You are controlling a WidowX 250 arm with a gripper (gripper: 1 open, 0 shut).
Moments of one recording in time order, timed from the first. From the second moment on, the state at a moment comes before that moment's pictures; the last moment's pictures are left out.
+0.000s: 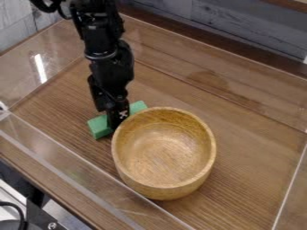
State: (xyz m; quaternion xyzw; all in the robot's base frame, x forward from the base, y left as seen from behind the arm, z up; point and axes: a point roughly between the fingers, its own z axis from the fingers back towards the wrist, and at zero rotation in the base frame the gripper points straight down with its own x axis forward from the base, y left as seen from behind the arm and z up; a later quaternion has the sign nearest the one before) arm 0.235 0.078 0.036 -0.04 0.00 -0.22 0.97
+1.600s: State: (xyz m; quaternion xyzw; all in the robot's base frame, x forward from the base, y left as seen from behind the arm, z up) arm 0.237 0.081 0.029 -0.04 0.02 -0.22 0.97
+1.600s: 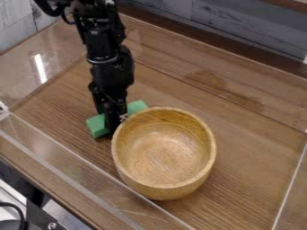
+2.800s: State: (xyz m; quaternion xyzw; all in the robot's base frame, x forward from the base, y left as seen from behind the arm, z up) arm 0.245 0.080 0.035 -0.03 0.02 -0.24 0.97
